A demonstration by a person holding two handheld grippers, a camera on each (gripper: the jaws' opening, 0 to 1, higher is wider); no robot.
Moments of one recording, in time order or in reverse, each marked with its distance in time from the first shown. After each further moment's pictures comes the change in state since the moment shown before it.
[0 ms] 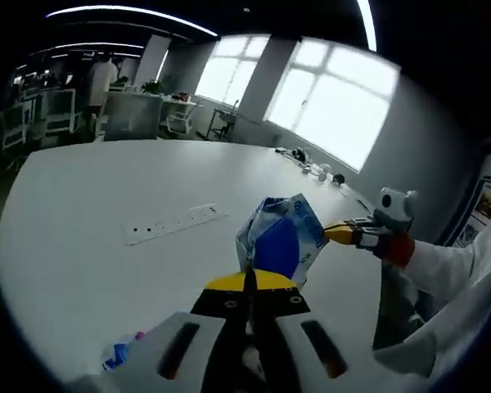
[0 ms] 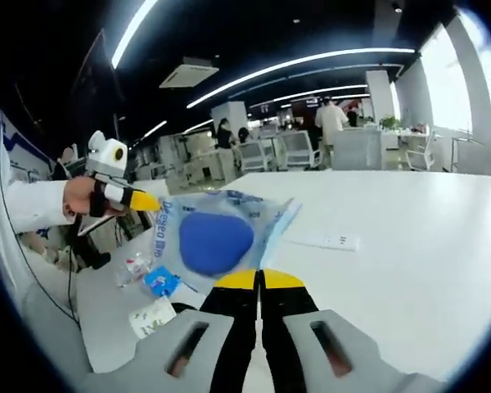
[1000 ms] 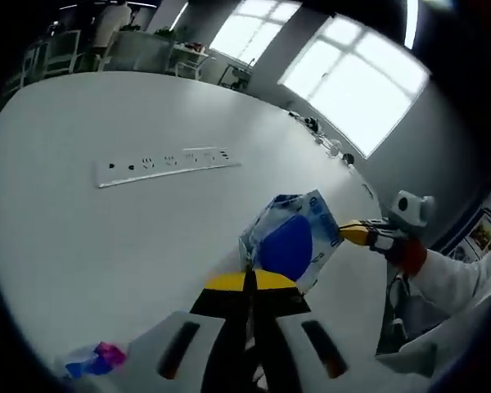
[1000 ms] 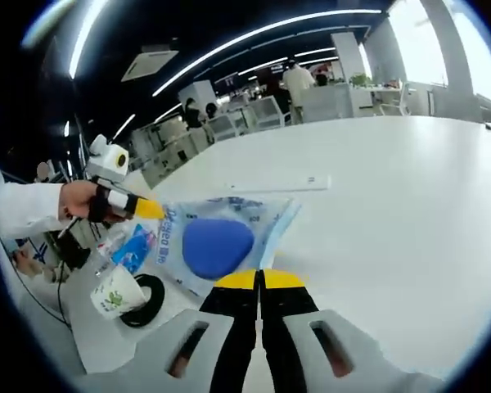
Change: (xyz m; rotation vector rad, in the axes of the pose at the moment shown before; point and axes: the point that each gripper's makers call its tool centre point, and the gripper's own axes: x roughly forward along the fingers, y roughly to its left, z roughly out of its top) left arm 0.094 0.051 -0.074 -0.191 0.200 -0.014; right arm 0.019 -0.054 -0.084 0.156 0.155 -0.087
